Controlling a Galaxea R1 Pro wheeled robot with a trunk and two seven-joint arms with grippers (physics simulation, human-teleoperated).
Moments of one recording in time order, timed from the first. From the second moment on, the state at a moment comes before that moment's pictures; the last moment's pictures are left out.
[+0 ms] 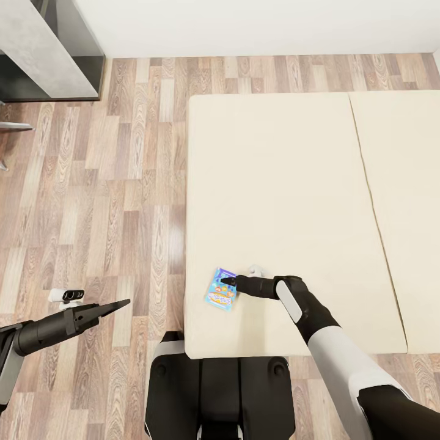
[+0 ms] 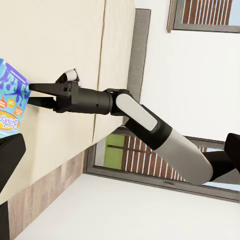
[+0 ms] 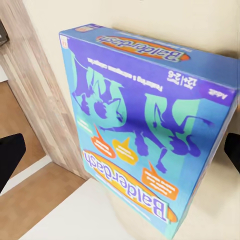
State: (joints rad) left arm -0.38 0.29 0.38 -1.41 0.29 0.98 -1.57; right arm -0.88 0.06 0.11 -0.70 -0.43 0.70 0.44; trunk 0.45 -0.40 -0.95
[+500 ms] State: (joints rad) left arm -0.38 0.29 0.38 -1.41 0.29 0.98 -1.57; right arm -0.88 0.06 0.11 -0.69 -0.43 0.70 0.44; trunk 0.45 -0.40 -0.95
